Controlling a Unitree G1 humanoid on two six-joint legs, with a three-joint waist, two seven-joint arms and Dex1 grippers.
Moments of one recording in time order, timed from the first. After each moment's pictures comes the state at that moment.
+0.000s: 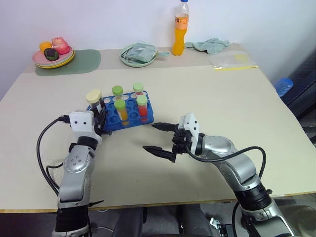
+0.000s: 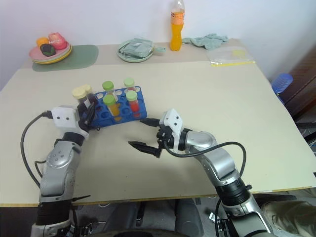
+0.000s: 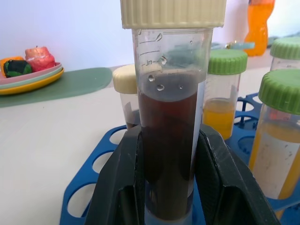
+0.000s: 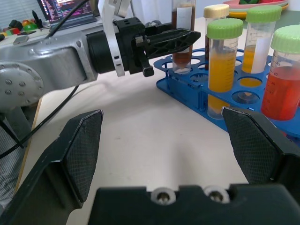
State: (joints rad) left arm -0.10 0.21 0.18 -0.24 -0.13 0.13 -0.13; right arm -0.35 -0.36 0.27 -0.30 0.41 0.50 0.81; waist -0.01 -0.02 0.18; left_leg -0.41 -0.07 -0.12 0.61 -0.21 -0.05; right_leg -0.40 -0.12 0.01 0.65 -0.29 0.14
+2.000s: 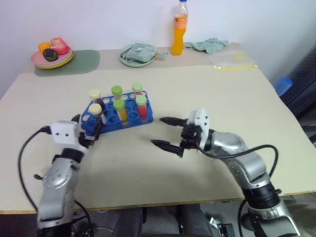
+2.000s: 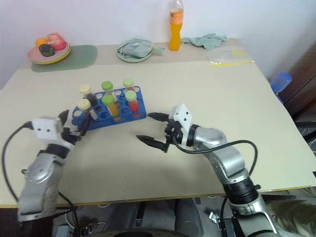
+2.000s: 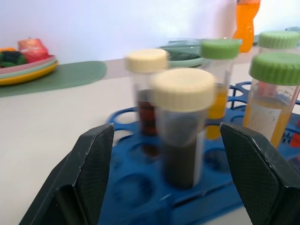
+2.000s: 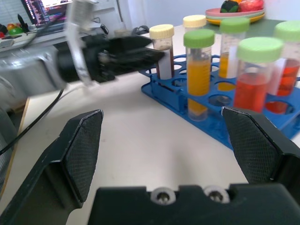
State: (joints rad) left arm 0.11 0.34 0.31 -0.41 -0.33 0.21 -0.28; right arm -0.35 -0.45 0.17 -0.34 0.45 0.50 0.83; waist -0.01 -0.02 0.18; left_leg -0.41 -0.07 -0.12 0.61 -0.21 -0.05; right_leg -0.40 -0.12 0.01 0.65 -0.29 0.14
